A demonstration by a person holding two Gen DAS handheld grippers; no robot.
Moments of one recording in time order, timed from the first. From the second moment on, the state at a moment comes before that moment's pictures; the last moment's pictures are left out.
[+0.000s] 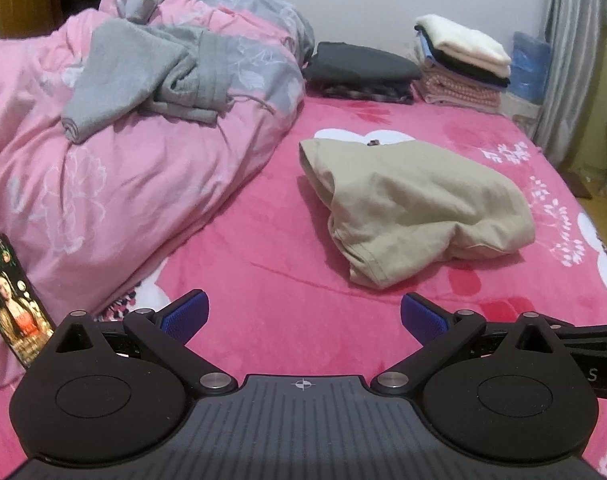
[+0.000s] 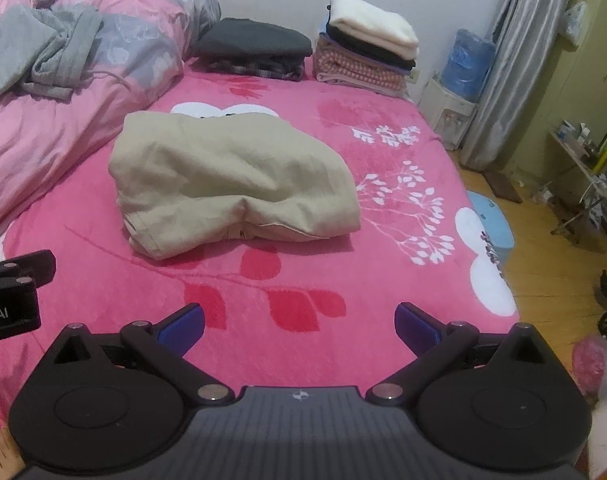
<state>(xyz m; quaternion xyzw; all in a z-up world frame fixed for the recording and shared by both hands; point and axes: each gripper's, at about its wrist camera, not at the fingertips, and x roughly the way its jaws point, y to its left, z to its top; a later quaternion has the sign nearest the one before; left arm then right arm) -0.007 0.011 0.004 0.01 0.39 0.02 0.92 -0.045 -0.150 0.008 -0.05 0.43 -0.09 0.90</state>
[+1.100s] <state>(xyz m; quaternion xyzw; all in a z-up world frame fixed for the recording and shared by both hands) -0.002 0.018 0.001 -0.02 0.41 0.03 0.91 -0.040 -0.149 0.007 -0.01 0.43 -0.08 0.90</state>
